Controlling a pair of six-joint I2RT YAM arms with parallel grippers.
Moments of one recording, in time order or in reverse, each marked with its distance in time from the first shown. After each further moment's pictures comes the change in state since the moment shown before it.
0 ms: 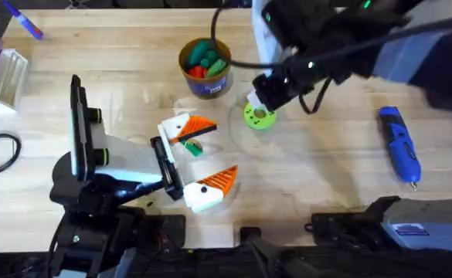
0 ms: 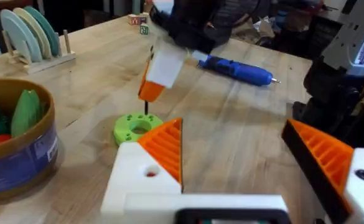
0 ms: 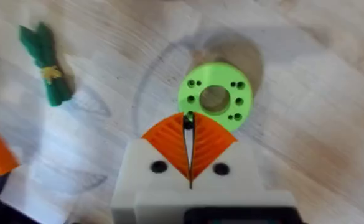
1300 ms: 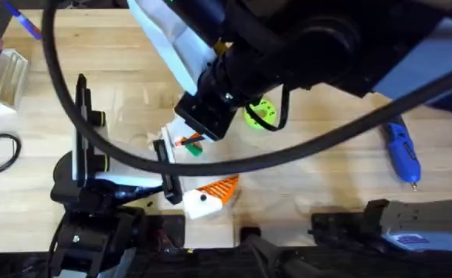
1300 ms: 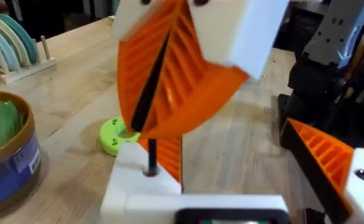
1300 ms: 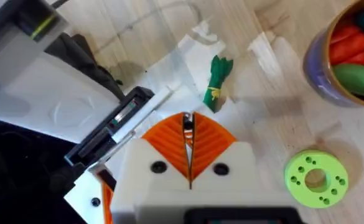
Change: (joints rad) left arm 0.000 0.000 0.000 -0.011 0.075 0.045; right arm 0.381 0.051 0.347 -0.102 -0.138 -0.106
